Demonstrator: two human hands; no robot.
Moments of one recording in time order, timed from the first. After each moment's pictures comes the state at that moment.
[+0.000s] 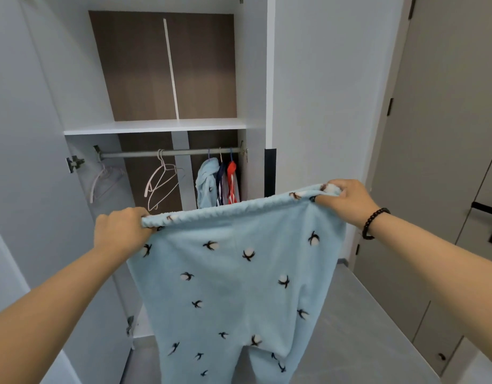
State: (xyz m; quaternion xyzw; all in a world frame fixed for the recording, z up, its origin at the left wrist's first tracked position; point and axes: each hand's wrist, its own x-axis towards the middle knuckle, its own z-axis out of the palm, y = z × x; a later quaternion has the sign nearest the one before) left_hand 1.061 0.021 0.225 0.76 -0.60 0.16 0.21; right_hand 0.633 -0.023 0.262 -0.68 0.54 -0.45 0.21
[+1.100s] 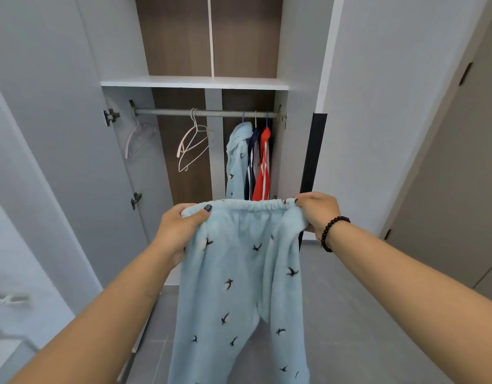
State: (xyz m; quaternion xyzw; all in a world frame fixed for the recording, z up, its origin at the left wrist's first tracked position) left_hand 1.013 0.045 0.164 0.61 -0.33 -0.39 0.61; right_hand 0.768 -0.042 0.190 -0.46 0.59 -0.46 0.47
